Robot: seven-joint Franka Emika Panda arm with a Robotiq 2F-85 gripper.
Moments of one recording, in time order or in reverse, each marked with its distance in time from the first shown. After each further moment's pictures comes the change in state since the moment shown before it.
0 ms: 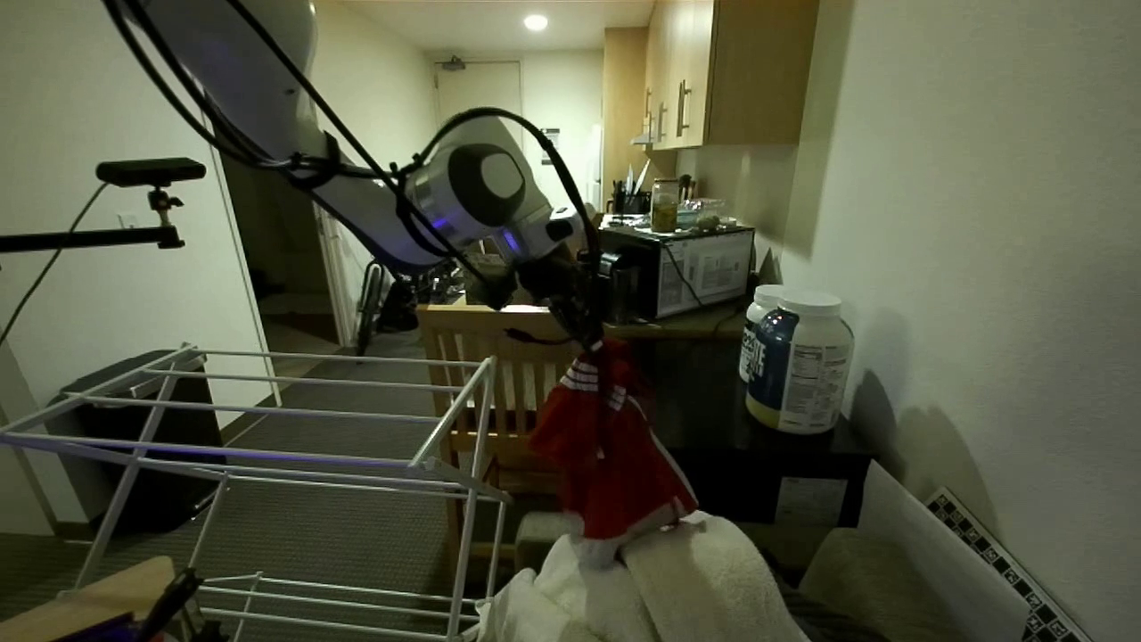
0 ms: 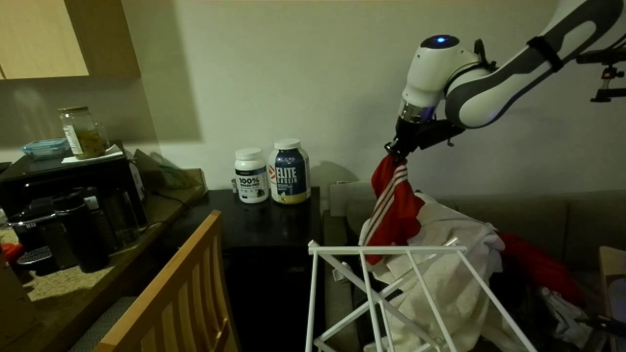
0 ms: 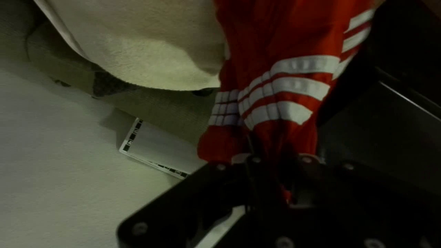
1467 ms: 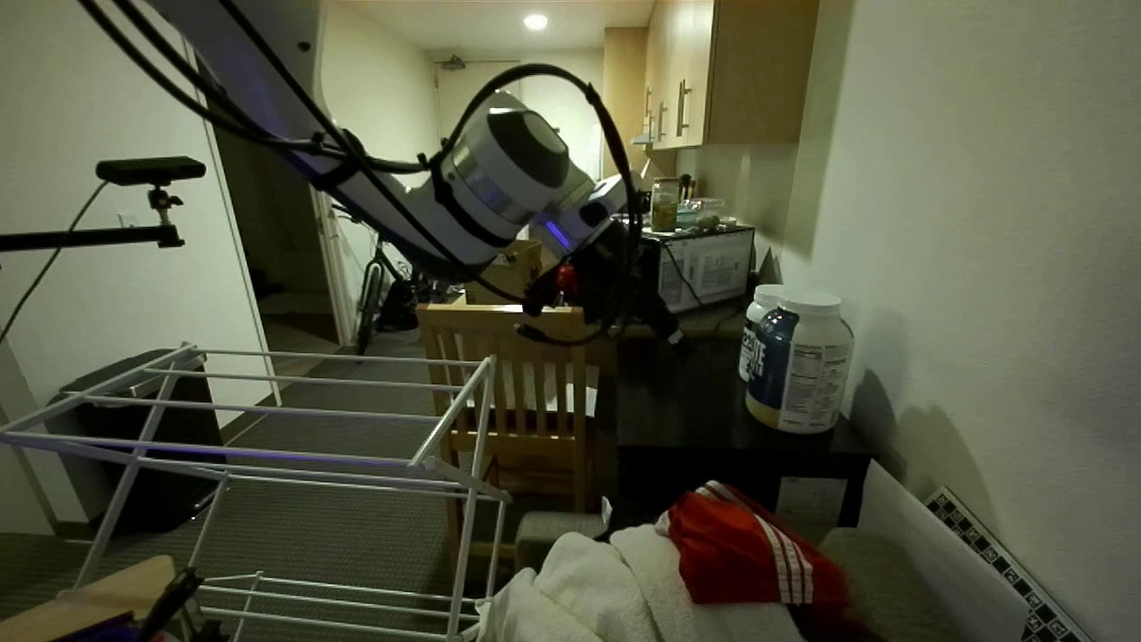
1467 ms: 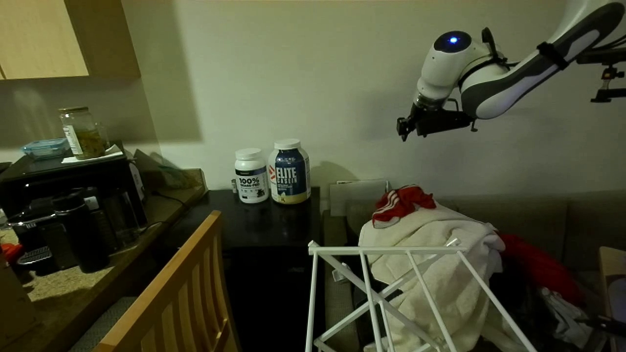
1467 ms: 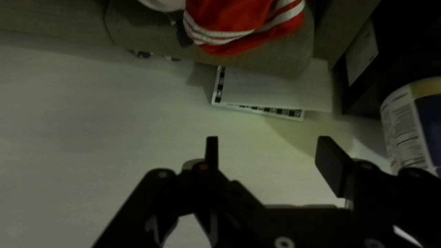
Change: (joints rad) arm -0.238 -0.022 0.078 0.039 -0.390 -0.003 0.511
